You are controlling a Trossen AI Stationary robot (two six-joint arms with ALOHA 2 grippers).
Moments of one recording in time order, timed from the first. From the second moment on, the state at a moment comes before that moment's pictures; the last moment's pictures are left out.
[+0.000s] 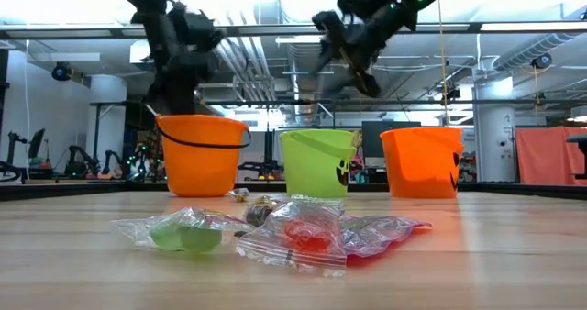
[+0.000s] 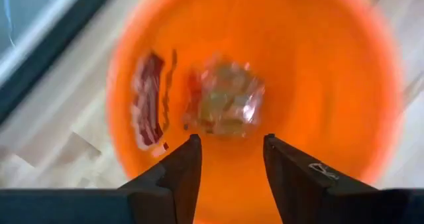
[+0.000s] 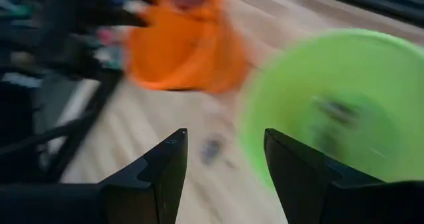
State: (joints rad) left arm 0.75 1.43 1.19 -0.99 0.11 0.02; right arm -0.47 1.63 1.35 -0.42 -0.29 0.62
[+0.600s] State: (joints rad) left arm 0.63 1.04 1.50 -0.97 0.12 -0.09; right arm 0.01 1.97 1.60 -0.40 0.22 0.76
